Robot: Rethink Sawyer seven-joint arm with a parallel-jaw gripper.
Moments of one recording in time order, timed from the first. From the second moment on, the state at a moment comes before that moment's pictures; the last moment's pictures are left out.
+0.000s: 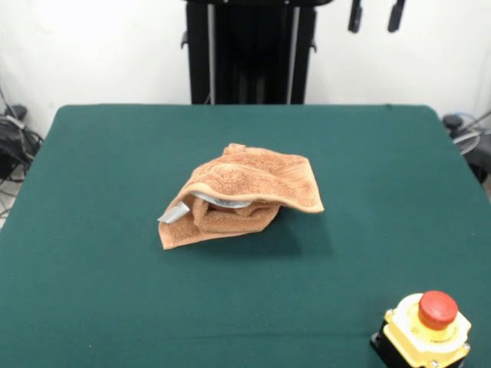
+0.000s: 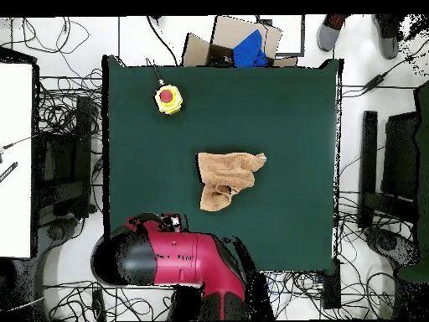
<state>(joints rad) -0.03 -1.09 0.00 2.09 0.00 0.53 1.57</state>
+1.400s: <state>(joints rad) 0.01 -0.92 -0.10 1.82 0.10 0.53 1.68</state>
